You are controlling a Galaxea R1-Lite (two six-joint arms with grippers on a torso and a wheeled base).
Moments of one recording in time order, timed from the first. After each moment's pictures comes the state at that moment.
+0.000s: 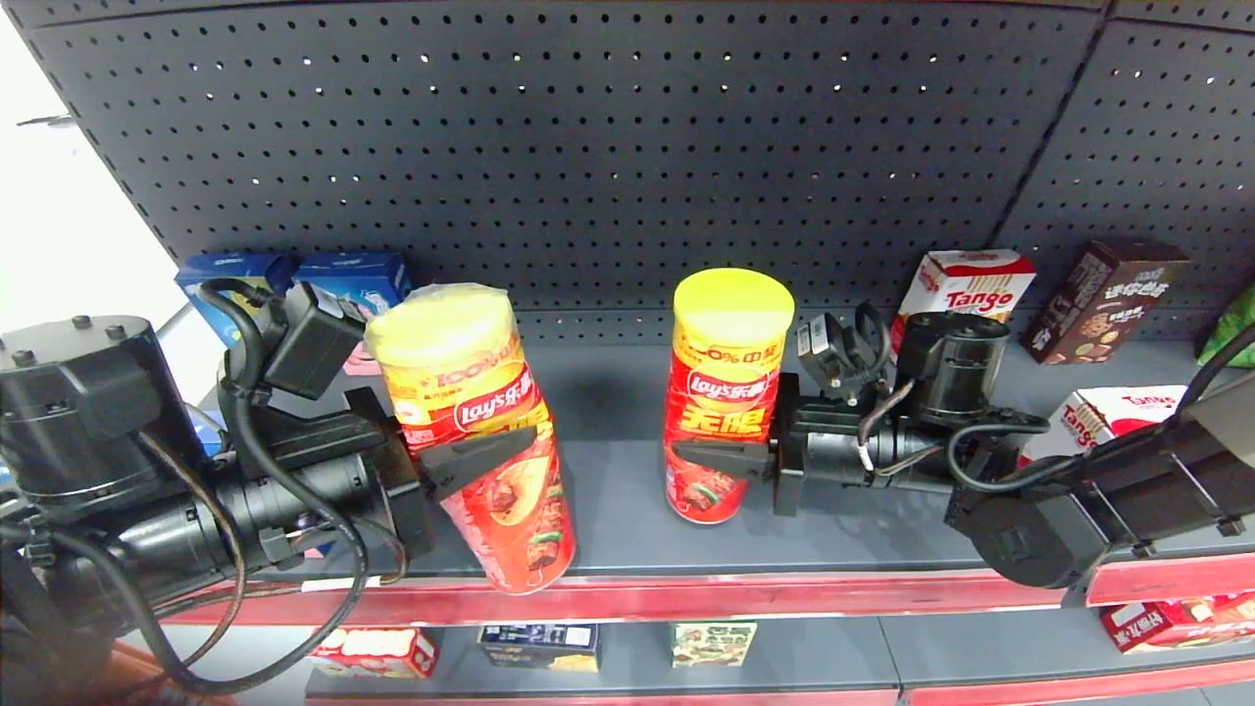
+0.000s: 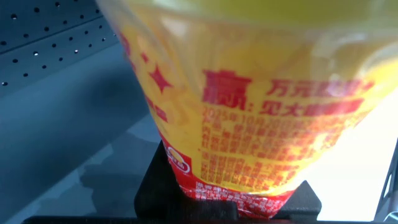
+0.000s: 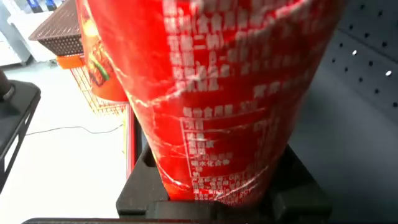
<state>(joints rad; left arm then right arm) -0.36 1.48 -0.54 -0.85 -0.53 0.03 0.51 1.96 -0.95 -0.97 0.85 -0.25</state>
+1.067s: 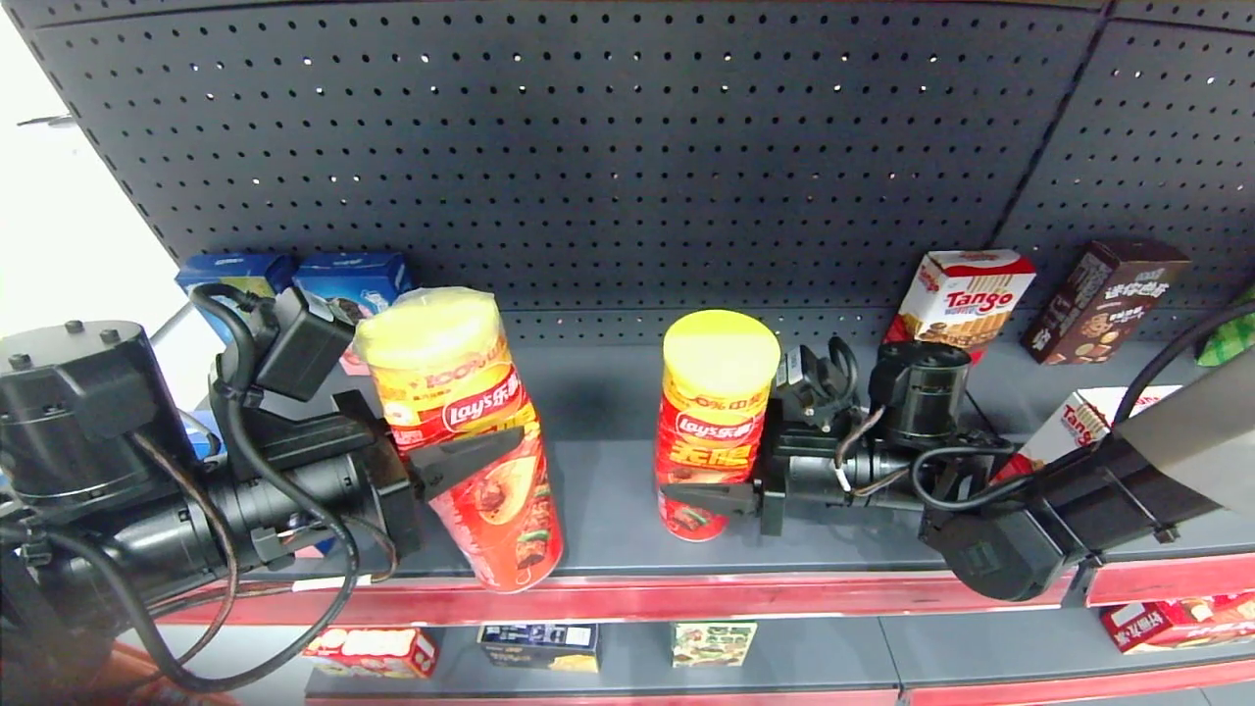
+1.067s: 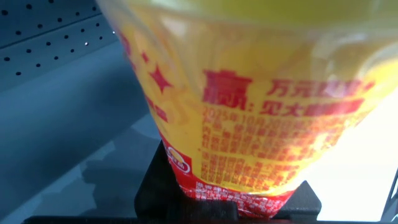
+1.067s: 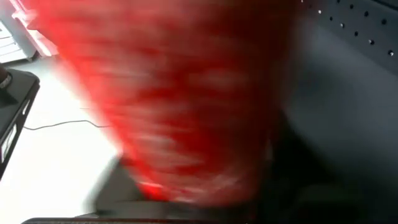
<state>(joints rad) -0.33 1.48 -0.53 -0.85 -0.53 0.03 0.51 2.04 -0.94 -1.02 0.85 -0.25</state>
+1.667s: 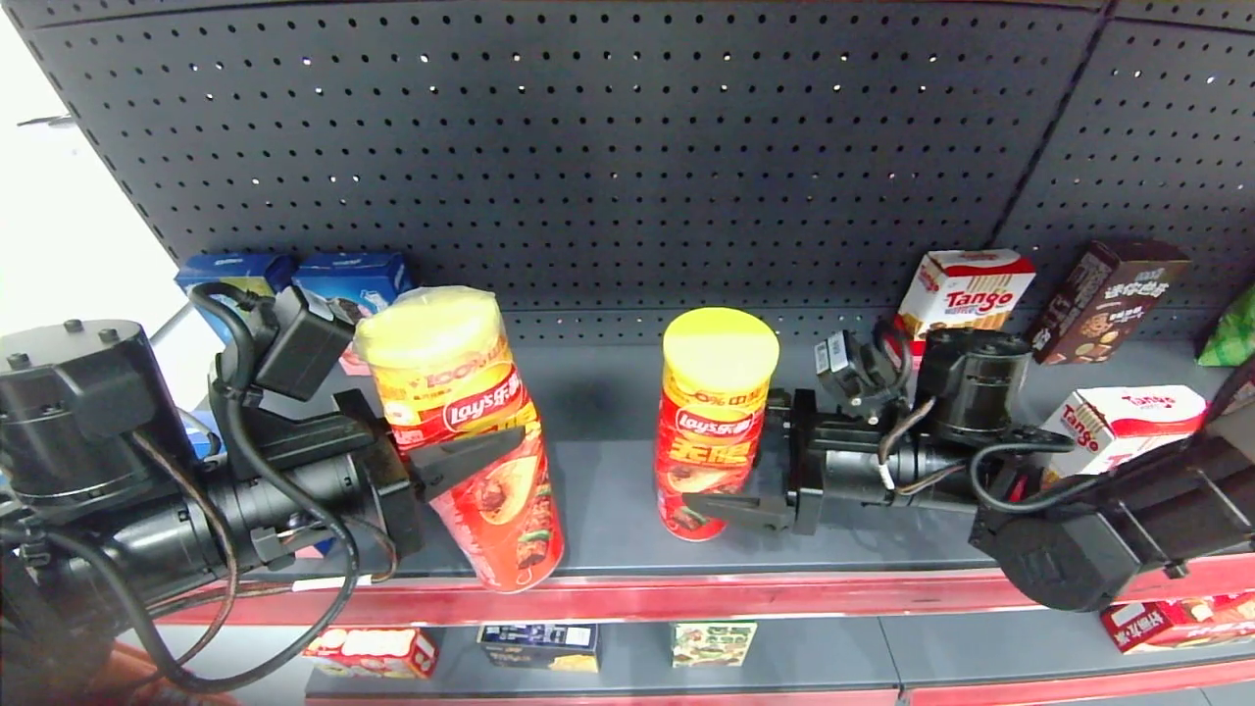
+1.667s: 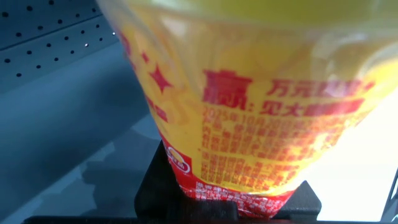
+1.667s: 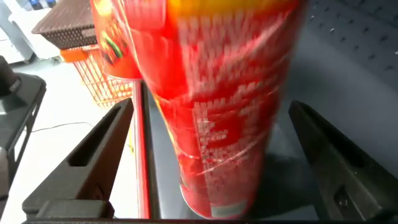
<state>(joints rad) -0.33 1.48 -0.53 -0.85 -0.54 0.03 0.50 1.92 -0.86 -1.00 0.85 -0.25</state>
